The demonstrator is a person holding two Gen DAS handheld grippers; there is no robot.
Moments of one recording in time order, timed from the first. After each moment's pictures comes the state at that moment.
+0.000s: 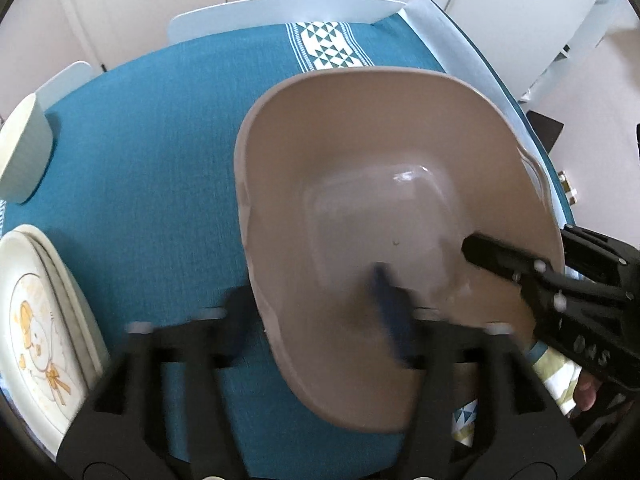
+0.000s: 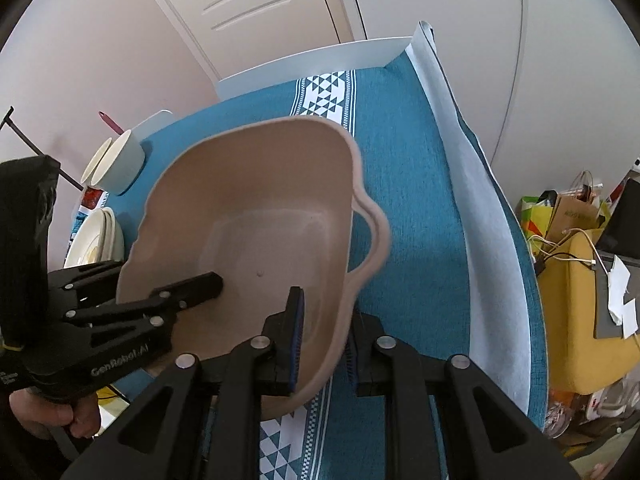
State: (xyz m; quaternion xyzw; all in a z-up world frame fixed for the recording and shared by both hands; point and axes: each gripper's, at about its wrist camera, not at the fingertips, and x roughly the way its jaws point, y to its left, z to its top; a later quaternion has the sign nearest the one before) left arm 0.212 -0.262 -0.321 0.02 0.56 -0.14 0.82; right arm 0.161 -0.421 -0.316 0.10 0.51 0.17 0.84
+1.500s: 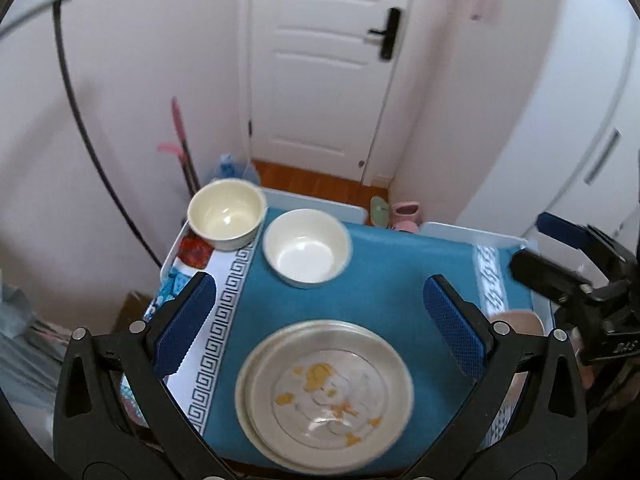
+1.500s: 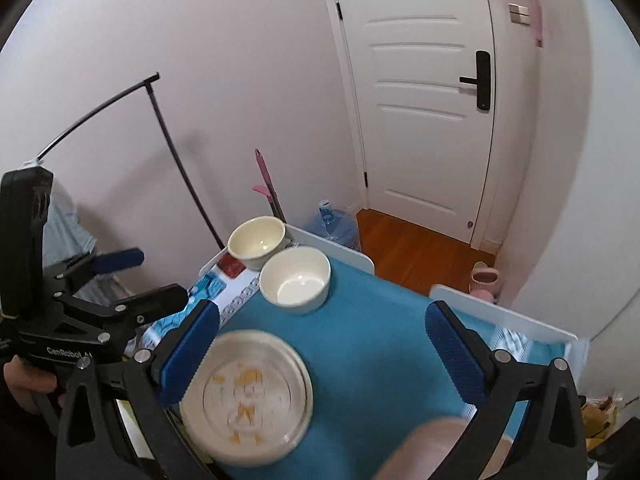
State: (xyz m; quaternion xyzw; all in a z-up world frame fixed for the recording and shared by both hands) left arm 0.200 0.007 -0.126 -0.11 0.41 0.06 0.90; right arm 0.208 -0.220 -0.108 -0.02 0.32 0.37 0.87
